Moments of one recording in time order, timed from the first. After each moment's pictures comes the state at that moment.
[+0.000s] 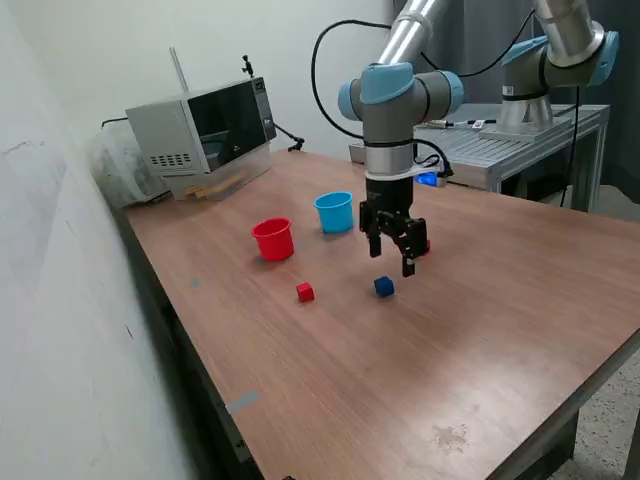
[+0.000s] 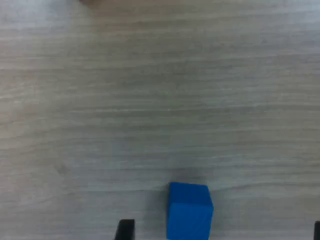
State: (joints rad) arm 0.14 -0.74 1.32 -2.28 -1.59 3.35
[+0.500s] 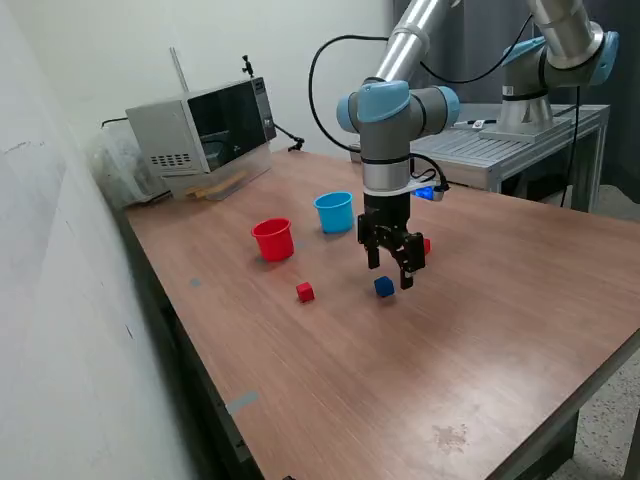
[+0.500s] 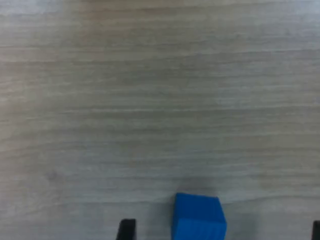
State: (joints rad) arm 0.14 -0.69 1.31 -2.30 -1.59 3.33
